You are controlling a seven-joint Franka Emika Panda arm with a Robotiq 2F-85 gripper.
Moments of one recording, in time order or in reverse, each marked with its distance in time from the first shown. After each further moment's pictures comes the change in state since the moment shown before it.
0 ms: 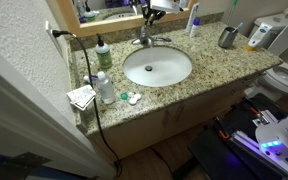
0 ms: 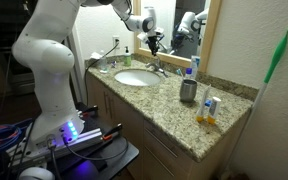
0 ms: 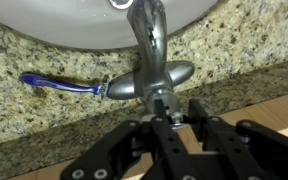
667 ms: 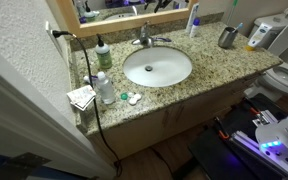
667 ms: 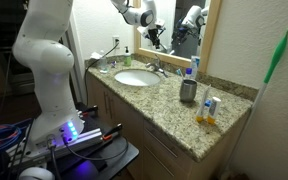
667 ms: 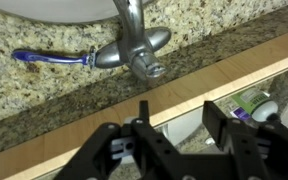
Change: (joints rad) arm -0.014 -0.139 0.000 -0.118 0.069 0.131 -0.002
